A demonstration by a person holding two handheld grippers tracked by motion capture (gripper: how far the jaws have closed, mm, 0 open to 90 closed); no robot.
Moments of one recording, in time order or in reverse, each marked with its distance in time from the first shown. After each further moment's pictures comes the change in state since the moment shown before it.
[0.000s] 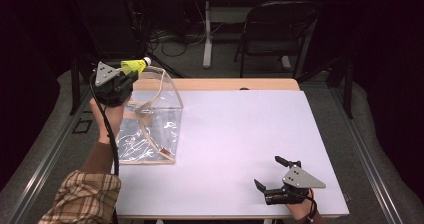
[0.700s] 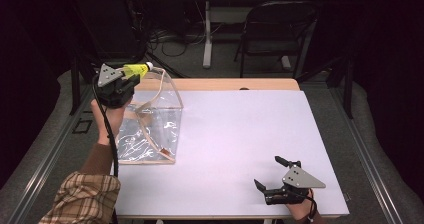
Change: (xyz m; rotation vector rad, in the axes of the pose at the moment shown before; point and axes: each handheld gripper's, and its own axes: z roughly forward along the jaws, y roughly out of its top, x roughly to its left) left arm 0.001 -0.006 0.005 0.057 -0.028 0.007; right arm 0.000 0.000 0.000 0.001 0.001 -0.001
